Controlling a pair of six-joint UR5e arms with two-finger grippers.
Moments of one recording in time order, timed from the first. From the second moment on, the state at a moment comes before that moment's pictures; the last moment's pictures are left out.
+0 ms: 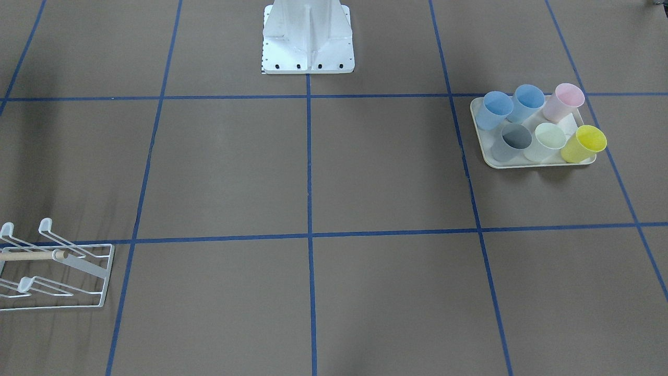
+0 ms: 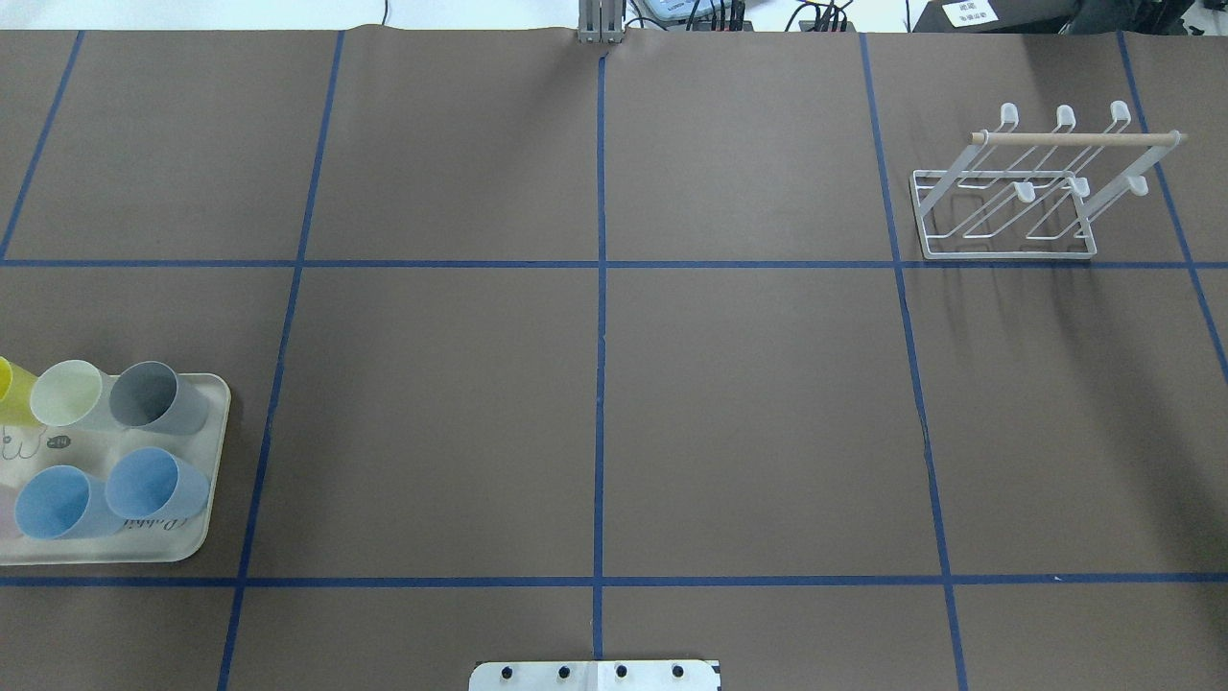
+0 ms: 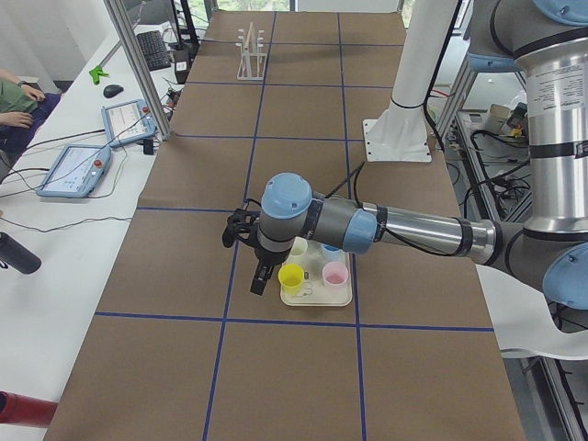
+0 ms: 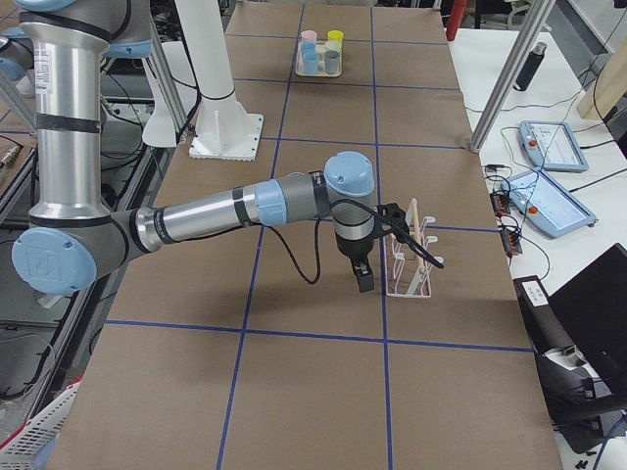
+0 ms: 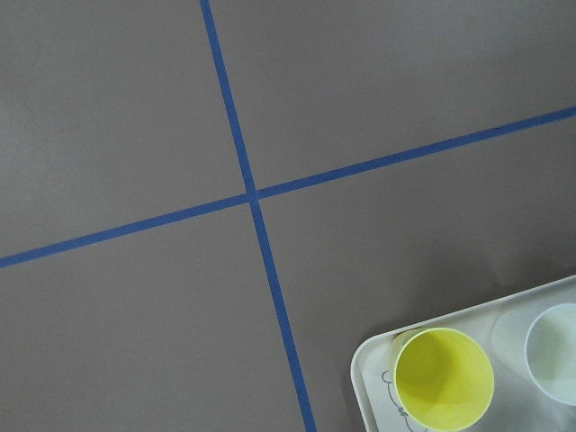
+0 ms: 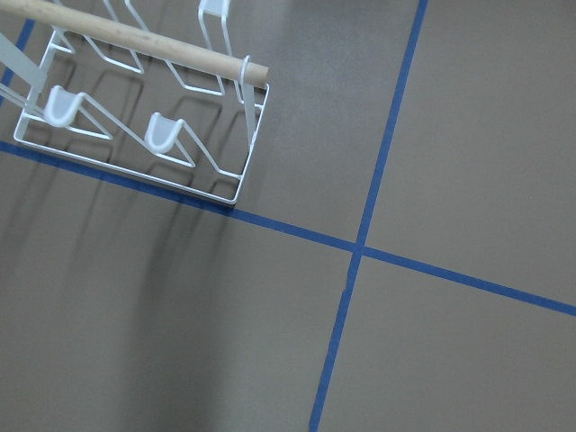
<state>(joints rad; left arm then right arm) -1.59 -1.41 -1.89 -1.73 -2.37 0.05 1.56 -1.64 1.93 -1.61 2.28 -0.09</state>
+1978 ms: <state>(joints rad) -1.22 -1.31 -1.69 -2.26 -2.27 -0.44 1.03 -1.78 2.14 -1.20 2.17 0.64</state>
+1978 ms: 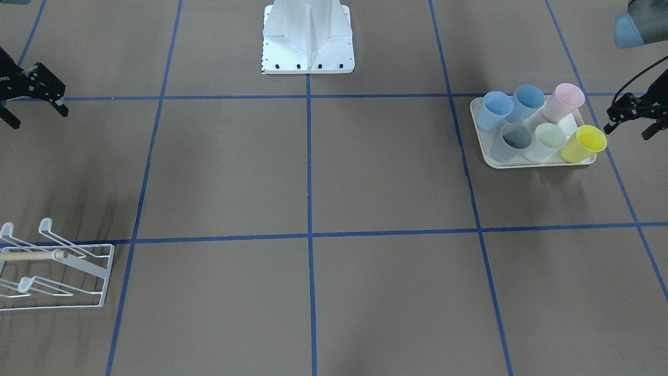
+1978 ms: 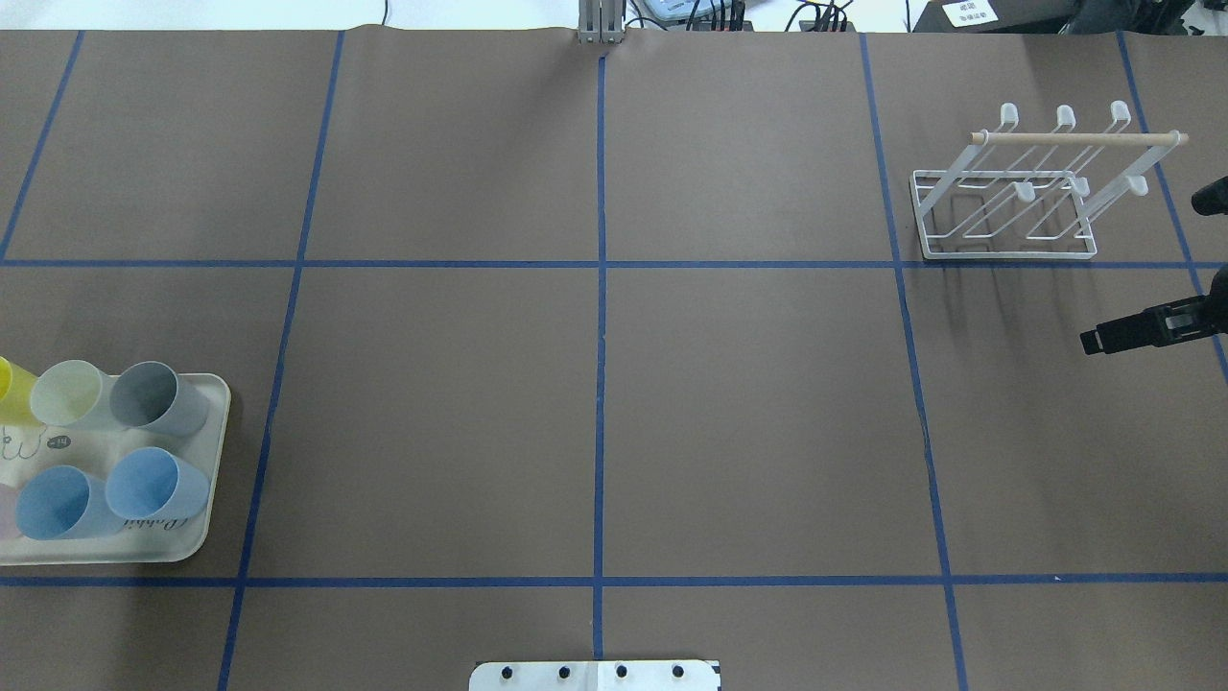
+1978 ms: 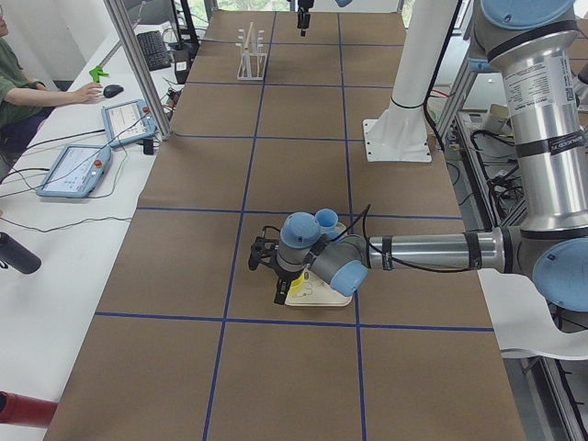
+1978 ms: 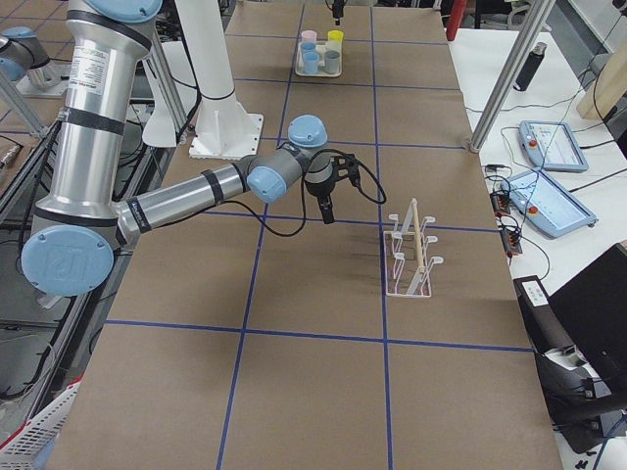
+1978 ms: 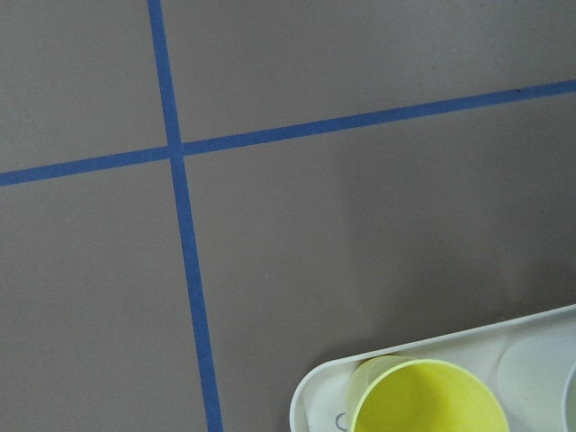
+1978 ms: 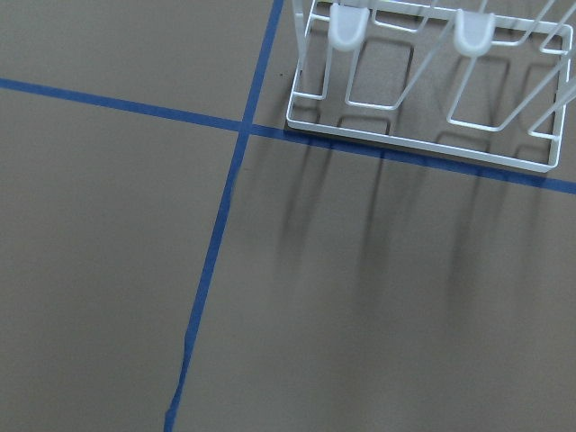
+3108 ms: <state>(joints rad) -1.16 -1.33 -1.65 -2.28 -2.27 -0.44 1.03 -1.78 2.14 -1.20 2.17 0.64</state>
